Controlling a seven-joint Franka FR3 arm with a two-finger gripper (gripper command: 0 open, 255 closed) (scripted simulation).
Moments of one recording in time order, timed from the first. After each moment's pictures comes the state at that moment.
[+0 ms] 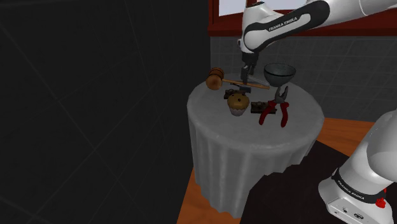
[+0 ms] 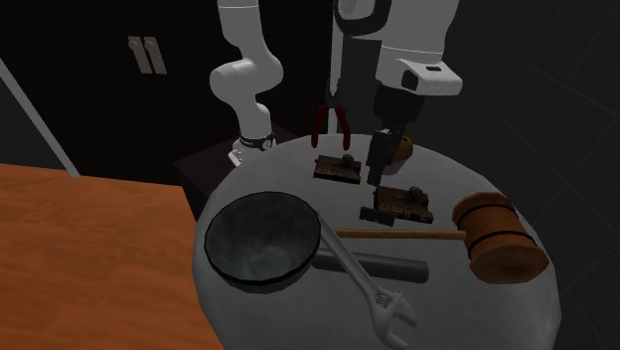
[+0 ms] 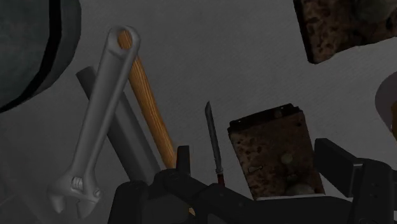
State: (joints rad) arm 0.07 0.00 -0.17 -2.02 -0.15 2.06 -0.32
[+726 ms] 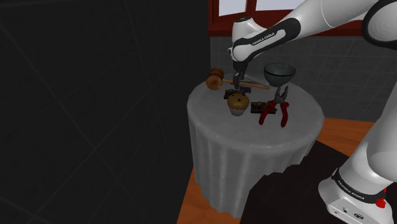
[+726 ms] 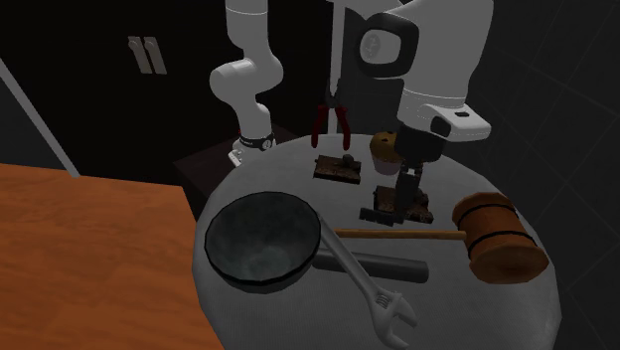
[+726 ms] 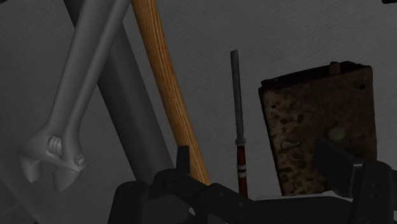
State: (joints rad) arm 0.07 0.18 -0.17 -1.93 -0.15 2.18 -0.39
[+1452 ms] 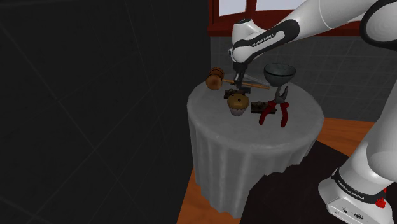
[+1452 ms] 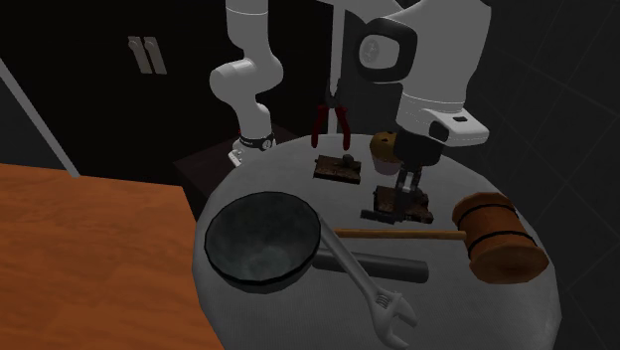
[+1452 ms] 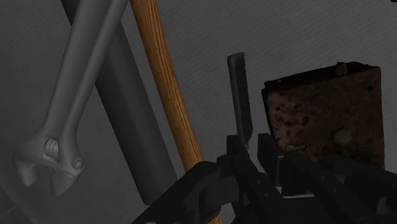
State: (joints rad) arm 0.07 0.19 -0.17 -1.94 -0.15 2.19 -0.39
